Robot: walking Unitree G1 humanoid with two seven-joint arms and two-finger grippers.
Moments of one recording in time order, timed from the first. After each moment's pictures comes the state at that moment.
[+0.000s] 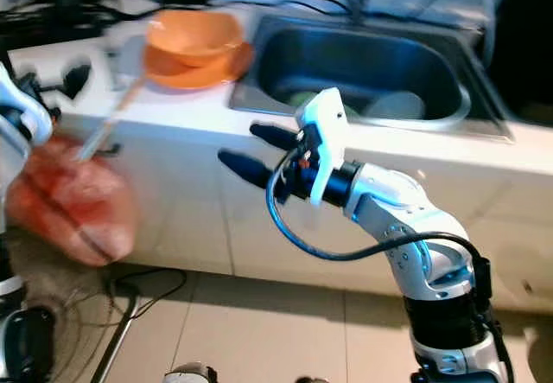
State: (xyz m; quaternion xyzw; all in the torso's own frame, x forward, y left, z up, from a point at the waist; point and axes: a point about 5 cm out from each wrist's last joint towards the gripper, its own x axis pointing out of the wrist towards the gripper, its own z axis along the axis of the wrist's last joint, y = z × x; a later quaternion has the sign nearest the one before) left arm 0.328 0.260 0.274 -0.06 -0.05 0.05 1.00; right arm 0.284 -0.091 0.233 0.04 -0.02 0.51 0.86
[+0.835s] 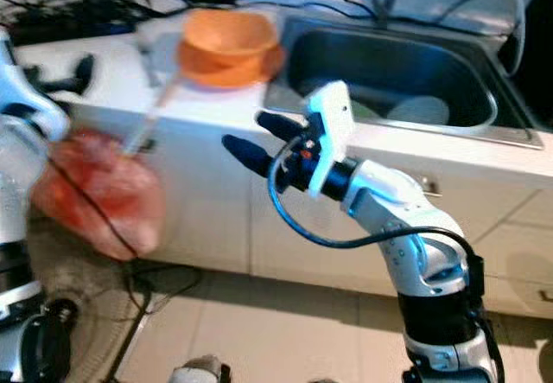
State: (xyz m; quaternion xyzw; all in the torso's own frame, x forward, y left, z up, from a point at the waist) left arm 0.328 0.253 0.268 -0.08 -0.06 0.07 0.99; right arm 0.289 -0.090 0.236 0.06 -0.03 0.48 0.87
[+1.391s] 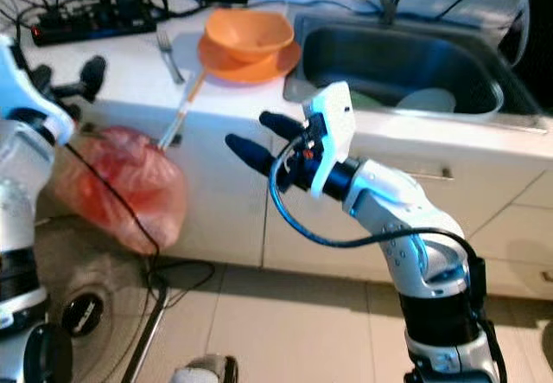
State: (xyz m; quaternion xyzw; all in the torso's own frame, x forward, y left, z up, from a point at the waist) left arm 0.328 0.239 0.264 -0.06 -0.07 0.02 0.99; right arm 0.289 -0.094 0.234 0.05 -0.03 0.47 0.88
